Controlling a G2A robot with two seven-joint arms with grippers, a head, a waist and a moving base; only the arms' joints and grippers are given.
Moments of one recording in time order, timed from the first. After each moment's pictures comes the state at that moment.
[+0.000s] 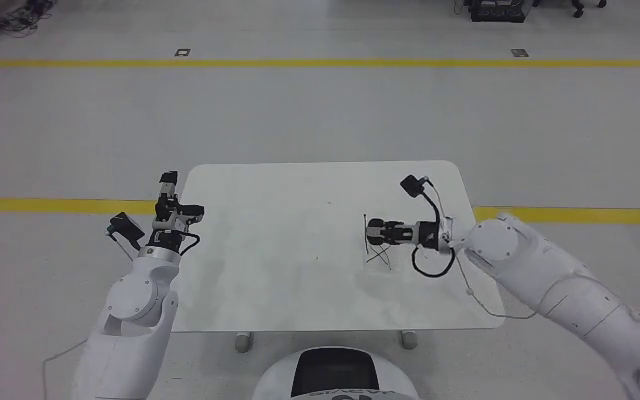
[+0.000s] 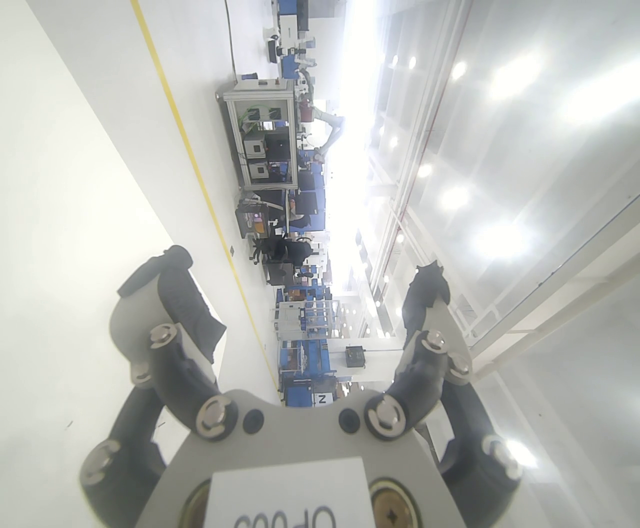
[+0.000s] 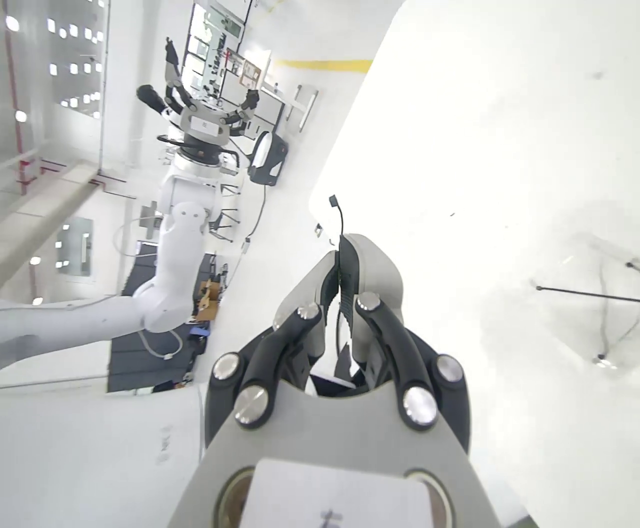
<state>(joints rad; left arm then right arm) 1.73 -1.15 -1.60 -1.80 -0.42 0.00 0.00 -0.94 -0.76 0.60 -1.47 0.36 -0.34 0.71</state>
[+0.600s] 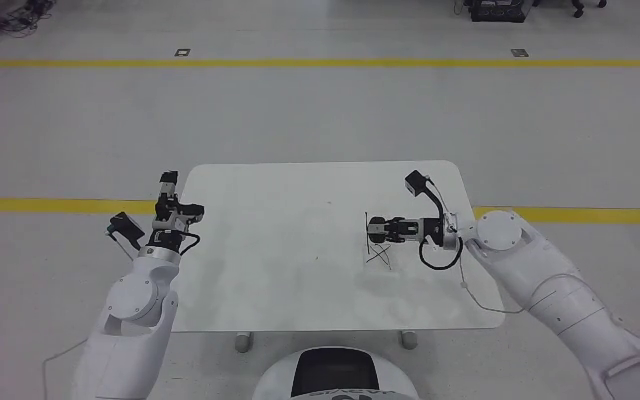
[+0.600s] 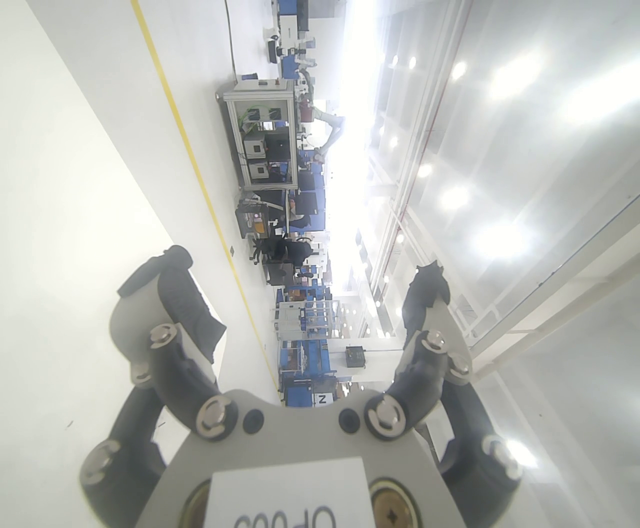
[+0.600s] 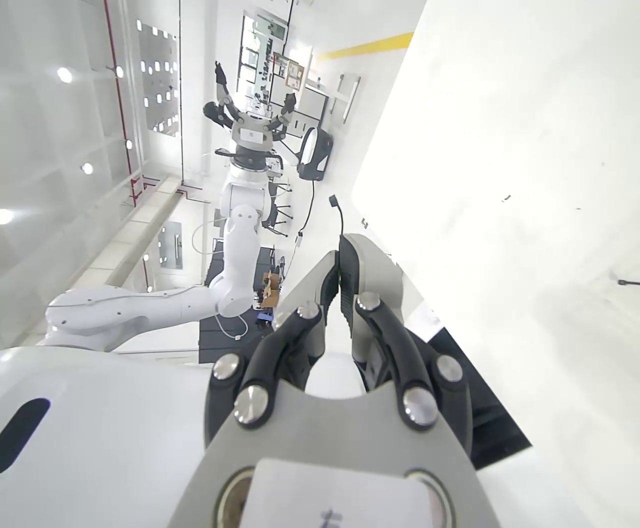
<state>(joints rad) 1.73 -1.15 -1.59 -1.81 -0.39 -0.01 0.00 -1.04 -0.87 0.82 -1.36 0.43 -0.34 0.93</state>
